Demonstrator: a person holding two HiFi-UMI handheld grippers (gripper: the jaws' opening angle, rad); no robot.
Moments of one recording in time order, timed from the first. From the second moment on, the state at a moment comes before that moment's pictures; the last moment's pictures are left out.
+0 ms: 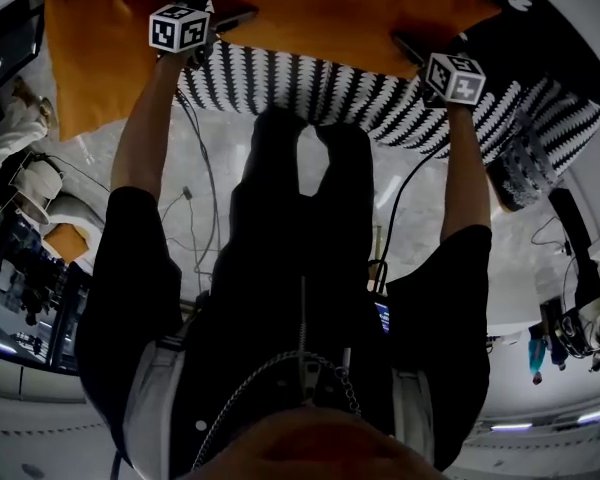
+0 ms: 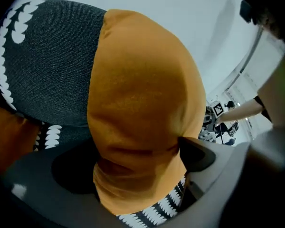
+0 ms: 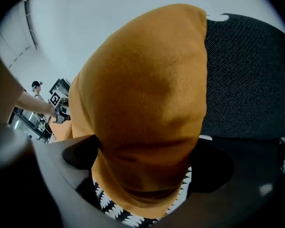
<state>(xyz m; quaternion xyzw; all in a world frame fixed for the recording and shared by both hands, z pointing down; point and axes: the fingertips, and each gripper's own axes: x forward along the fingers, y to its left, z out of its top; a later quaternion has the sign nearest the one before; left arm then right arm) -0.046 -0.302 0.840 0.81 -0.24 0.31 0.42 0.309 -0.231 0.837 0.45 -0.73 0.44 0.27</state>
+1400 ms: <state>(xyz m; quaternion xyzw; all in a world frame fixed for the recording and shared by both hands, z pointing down) -0.035 -0.182 0.585 0.87 -0.27 0.25 0.34 0.282 -0.114 0.606 0.48 -0.72 0.41 0.28</state>
